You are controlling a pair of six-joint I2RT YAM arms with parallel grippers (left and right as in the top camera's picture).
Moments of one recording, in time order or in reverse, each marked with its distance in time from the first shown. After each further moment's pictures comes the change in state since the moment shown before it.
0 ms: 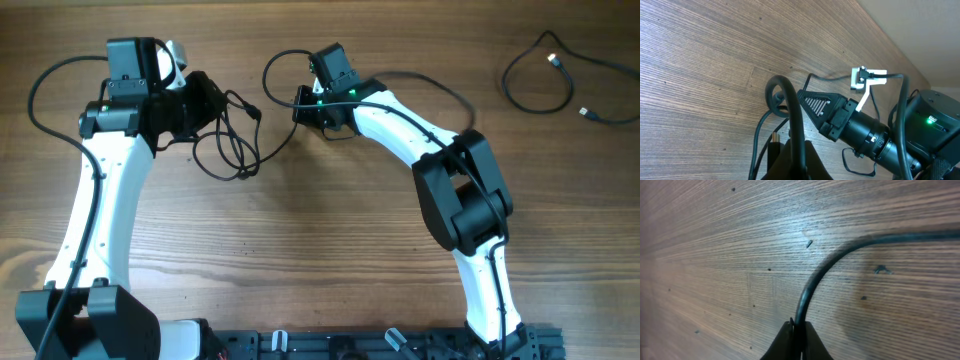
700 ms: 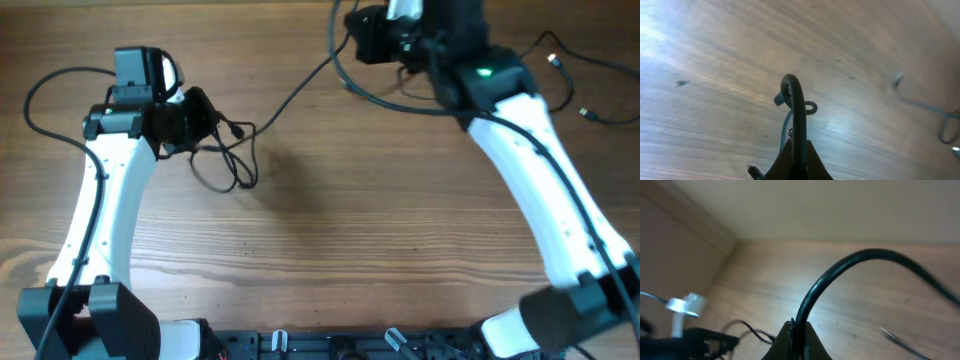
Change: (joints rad) left arm -0.001 0.000 -0.039 -0.090 -0.176 0.024; right arm -0.173 -0.620 0.016 -0.129 -0.015 -0.335
